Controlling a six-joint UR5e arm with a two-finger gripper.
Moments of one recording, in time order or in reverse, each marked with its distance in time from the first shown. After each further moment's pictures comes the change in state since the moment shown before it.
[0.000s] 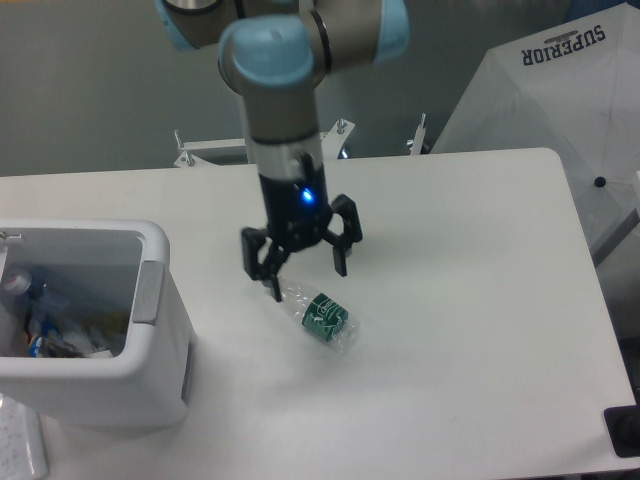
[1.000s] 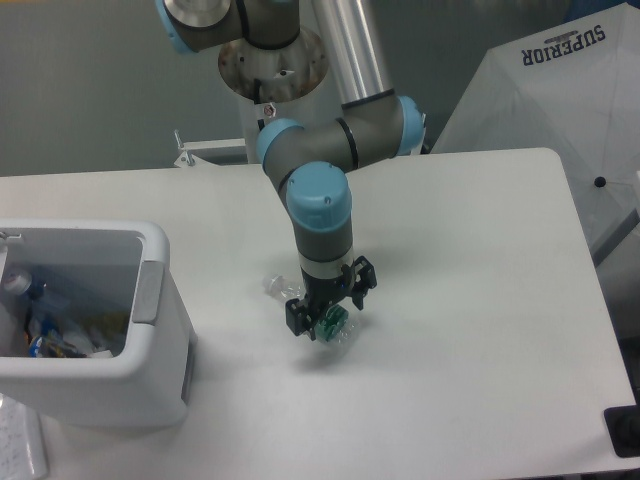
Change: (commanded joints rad) arm 0.000 -0.244 0.046 -0.002 0.072 -0.054
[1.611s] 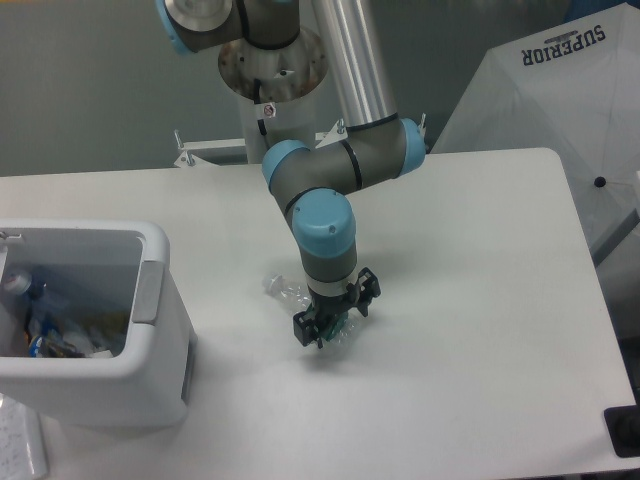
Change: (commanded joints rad) arm -0.002 -0.046 0.014 0.005 0.044 -0.002
